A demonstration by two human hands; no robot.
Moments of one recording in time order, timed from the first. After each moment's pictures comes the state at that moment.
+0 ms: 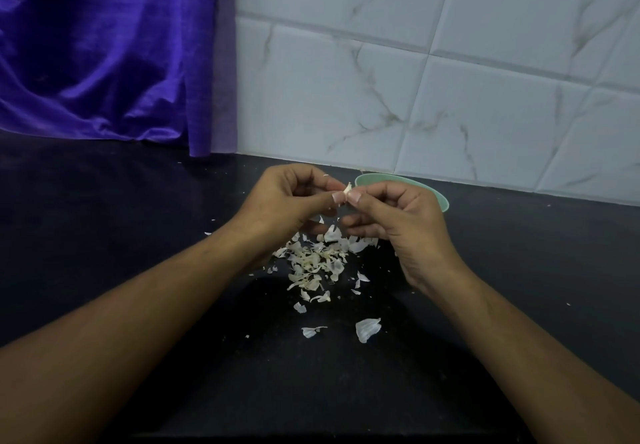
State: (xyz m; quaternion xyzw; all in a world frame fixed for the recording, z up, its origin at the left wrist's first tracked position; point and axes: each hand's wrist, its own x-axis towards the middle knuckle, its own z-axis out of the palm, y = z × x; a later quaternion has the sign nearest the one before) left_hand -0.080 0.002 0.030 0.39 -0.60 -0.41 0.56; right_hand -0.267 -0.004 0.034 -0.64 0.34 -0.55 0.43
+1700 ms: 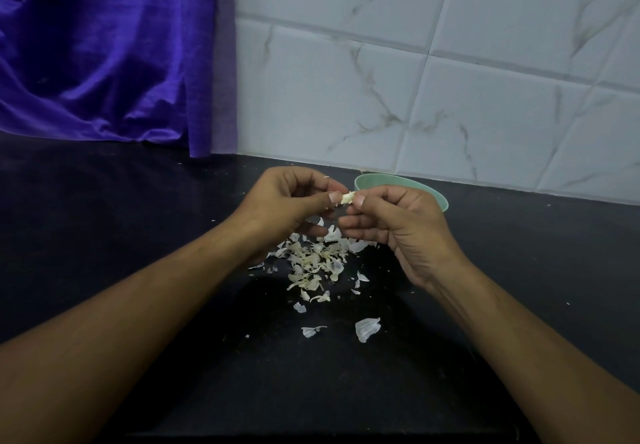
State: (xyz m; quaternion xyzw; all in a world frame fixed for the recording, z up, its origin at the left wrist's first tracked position) left_hand -0.075 0.001 0.031 0.38 -0.63 -0.42 0.53; right_hand -0.269 -0.004 0.037 -0.59 0.34 -0.53 0.51
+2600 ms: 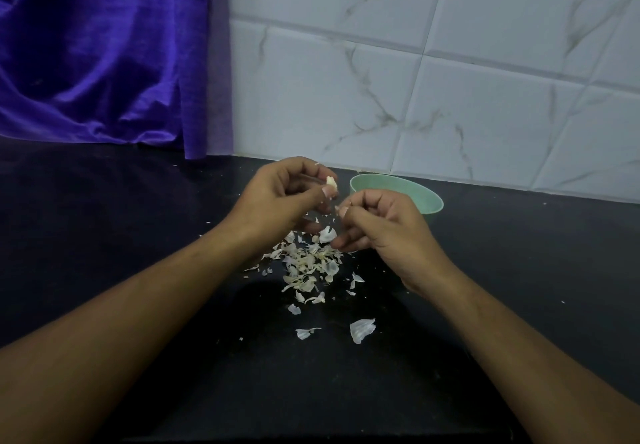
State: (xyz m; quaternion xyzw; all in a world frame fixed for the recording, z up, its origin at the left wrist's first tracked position) left_hand -0.079 0.004 0.035 0.38 -0.63 -0.39 0.56; right_hand -0.266 -0.006 0.030 -0.68 0.37 -0.46 0.43
